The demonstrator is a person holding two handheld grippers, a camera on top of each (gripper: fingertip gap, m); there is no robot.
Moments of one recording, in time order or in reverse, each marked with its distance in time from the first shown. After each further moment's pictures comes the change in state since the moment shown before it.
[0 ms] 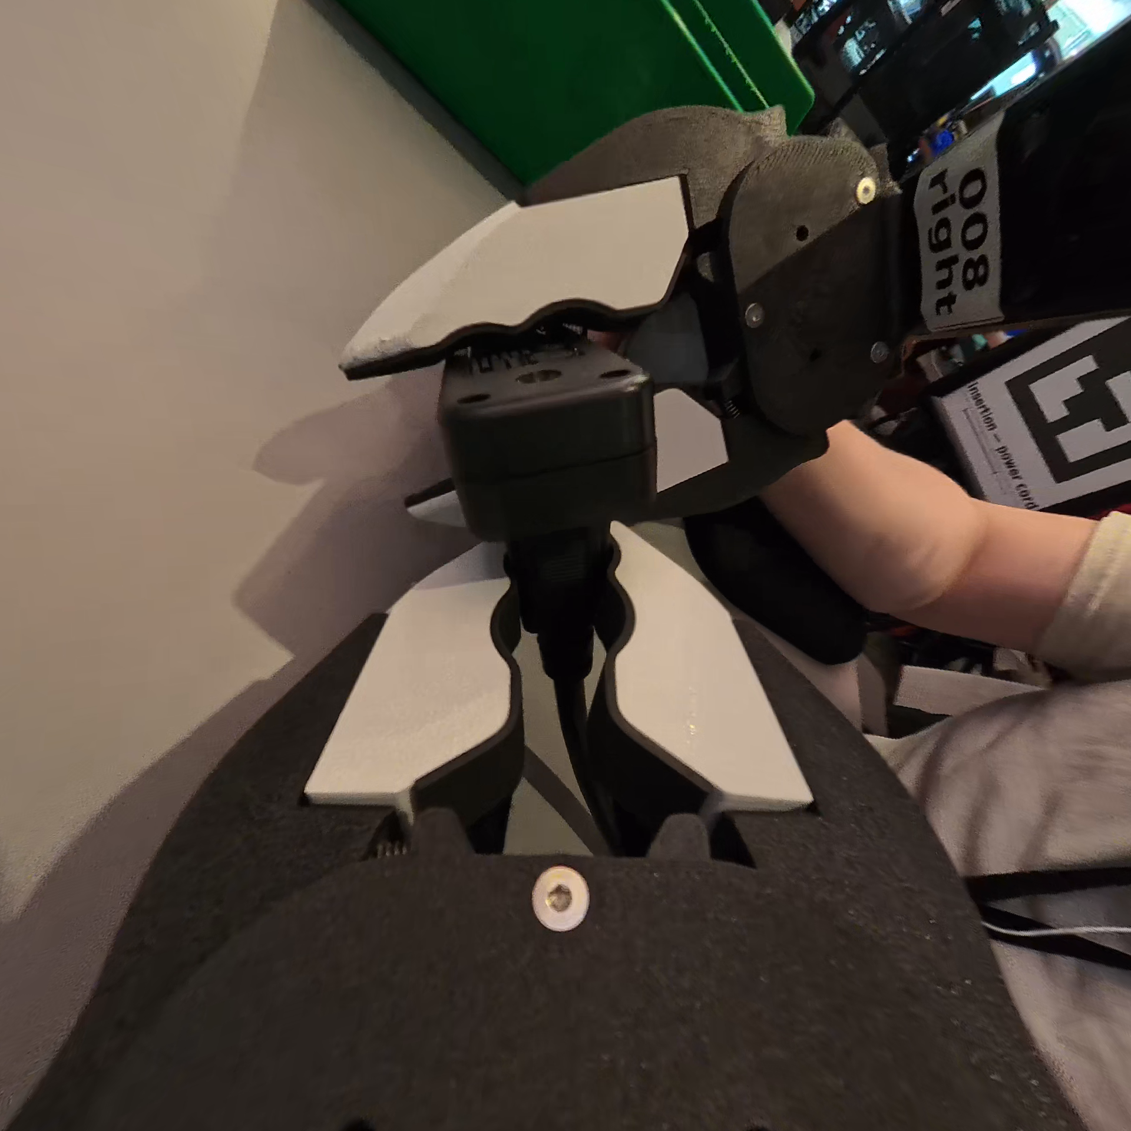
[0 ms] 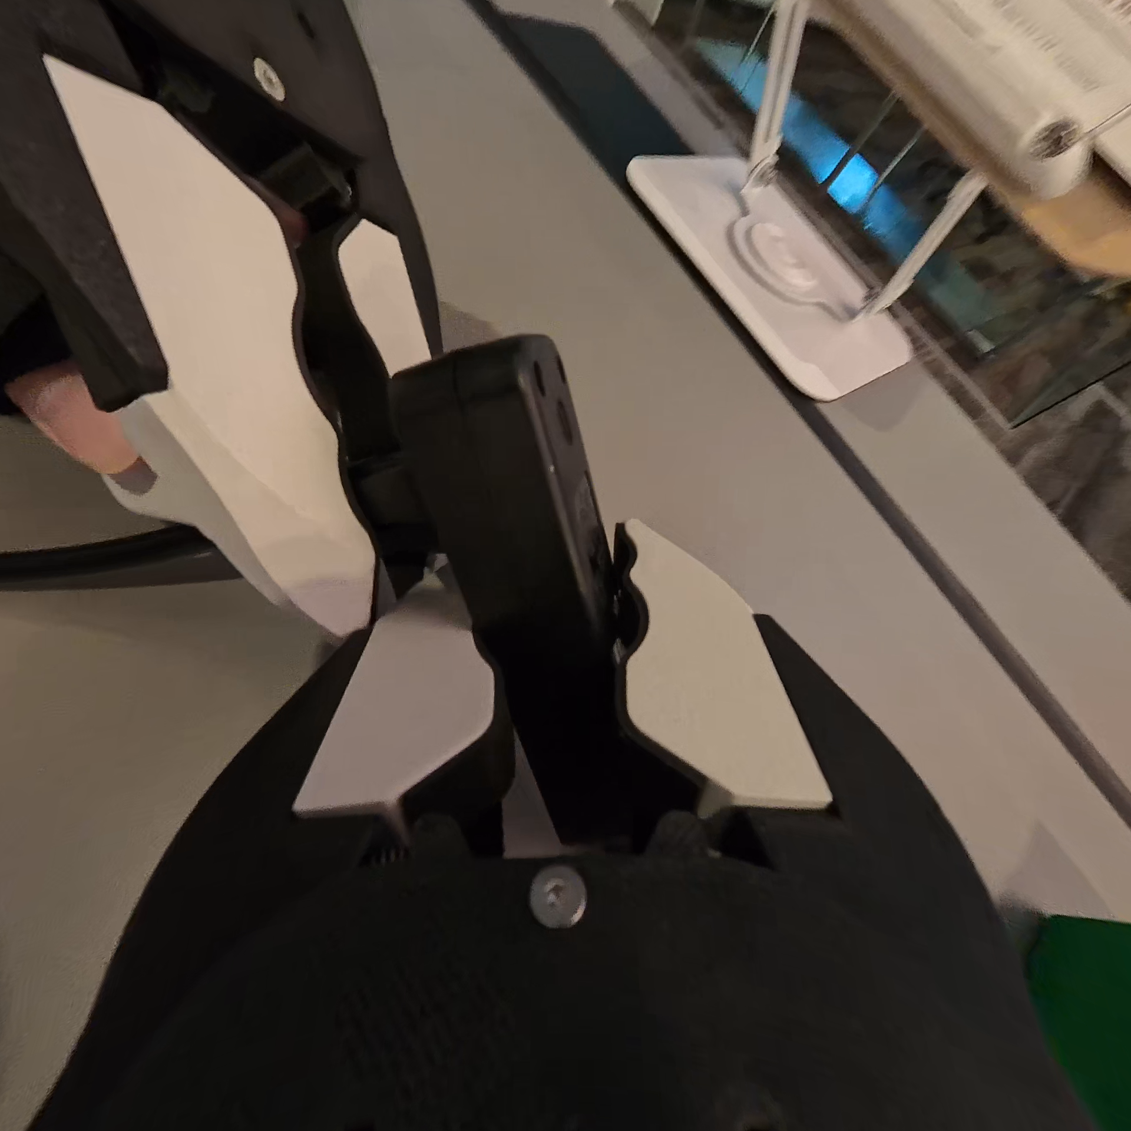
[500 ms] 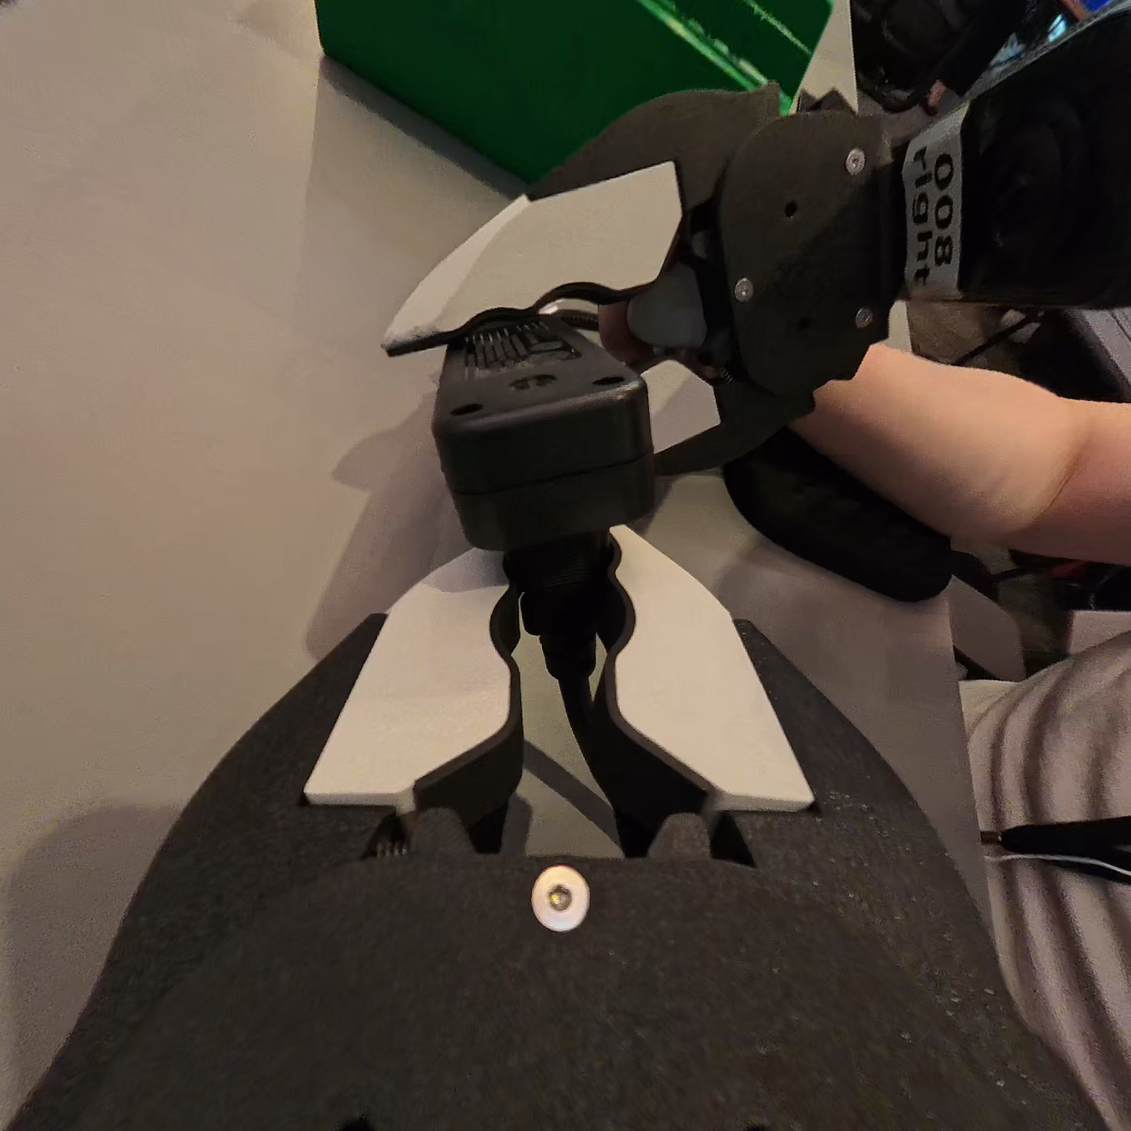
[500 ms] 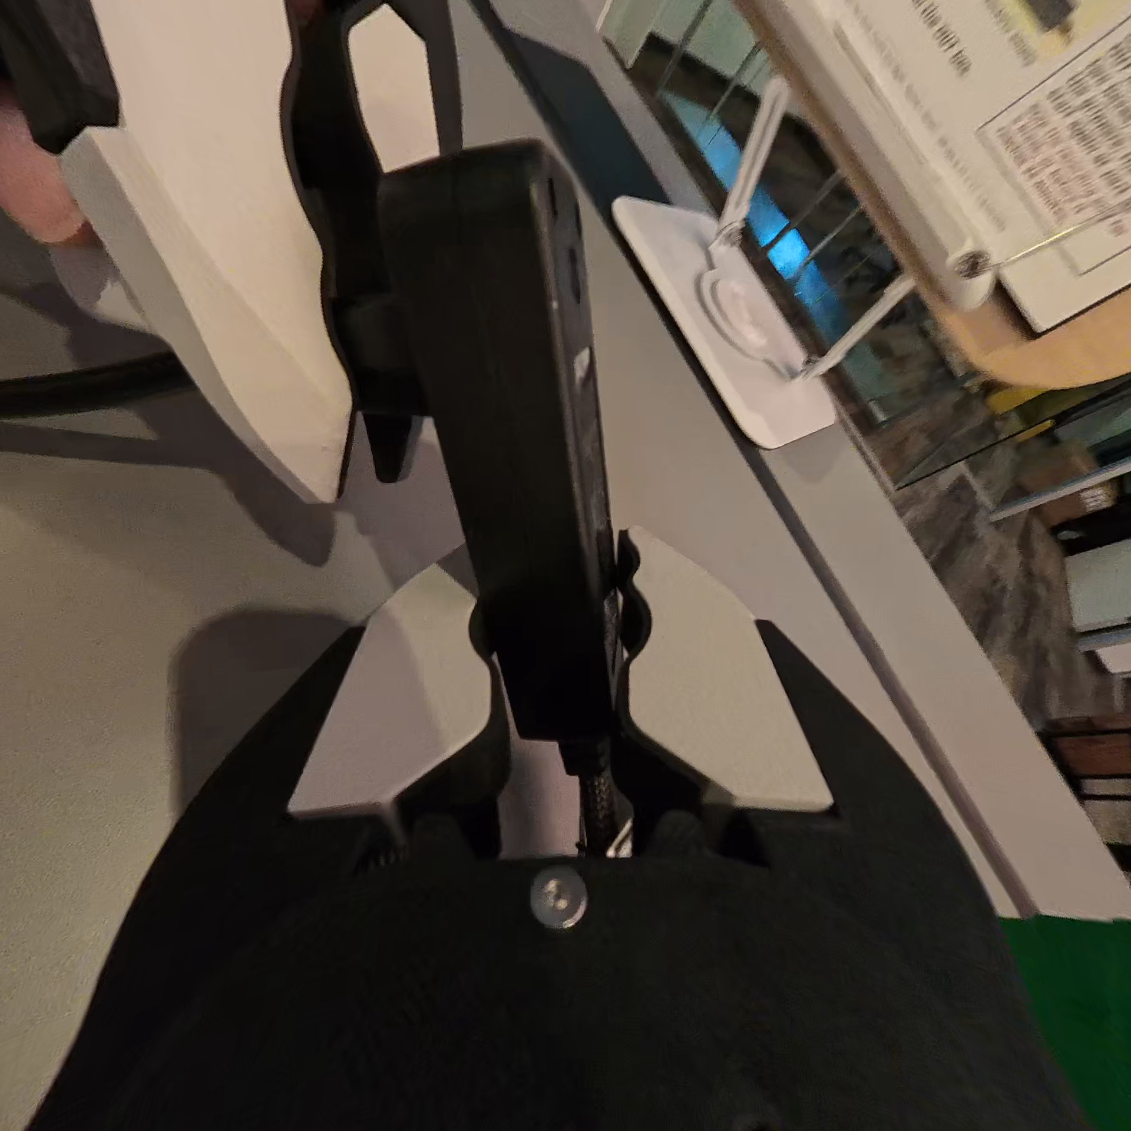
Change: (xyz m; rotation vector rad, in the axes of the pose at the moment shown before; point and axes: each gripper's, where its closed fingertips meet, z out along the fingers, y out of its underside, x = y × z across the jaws) left arm 0.000 -0.004 -0.033 -0.029 -0.113 0.215; right arm 0.006 -0.010 -0.005 0.040 0.108 -0.163
